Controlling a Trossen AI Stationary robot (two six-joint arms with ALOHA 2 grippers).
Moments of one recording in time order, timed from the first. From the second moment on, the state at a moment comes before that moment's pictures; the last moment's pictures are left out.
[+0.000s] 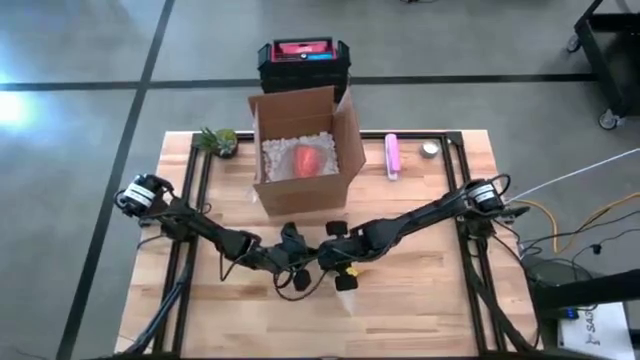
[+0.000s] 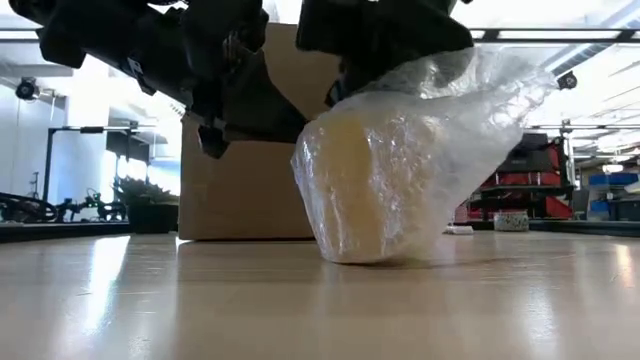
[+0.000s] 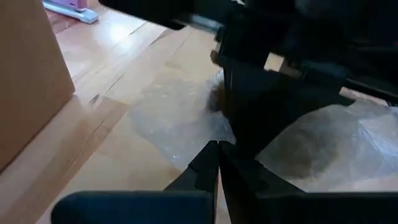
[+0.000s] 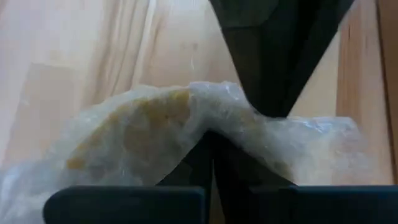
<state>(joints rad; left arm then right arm) -0.40 1.65 0.76 0.43 -0.53 -0.51 0.26 2.06 1.42 -0.56 0.09 0.06</state>
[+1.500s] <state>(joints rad) -0.40 1.79 0.97 0.29 -0.43 -0.42 0.32 2.01 1.39 -0.64 0.07 0.04</state>
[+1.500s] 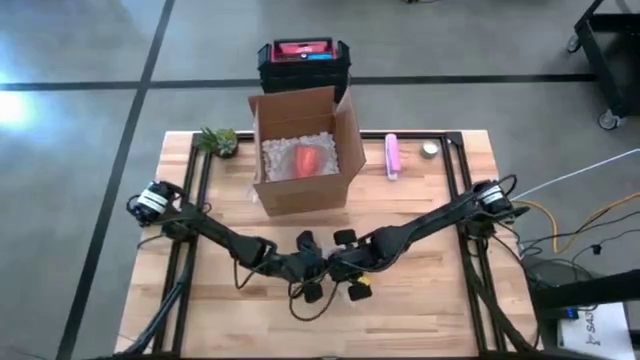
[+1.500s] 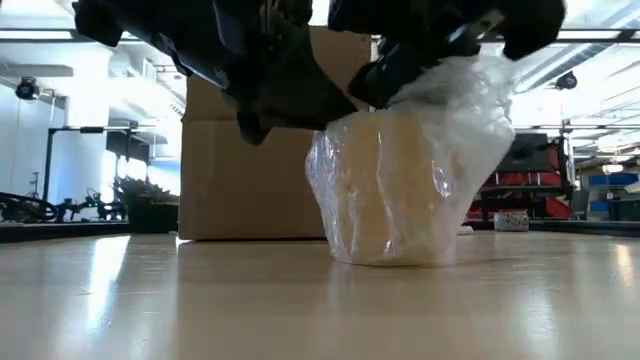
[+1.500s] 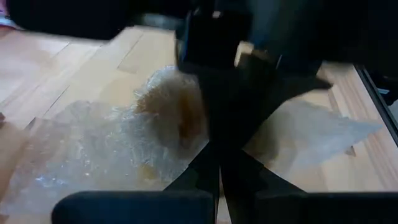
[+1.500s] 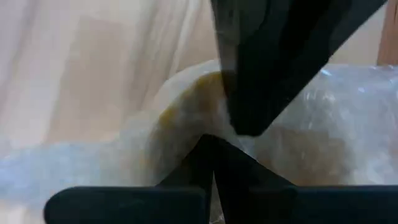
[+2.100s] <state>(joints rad) -0.40 1.79 0.97 0.30 -0.44 -0.42 0.32 1.85 1.45 -0.74 0.02 0.03</state>
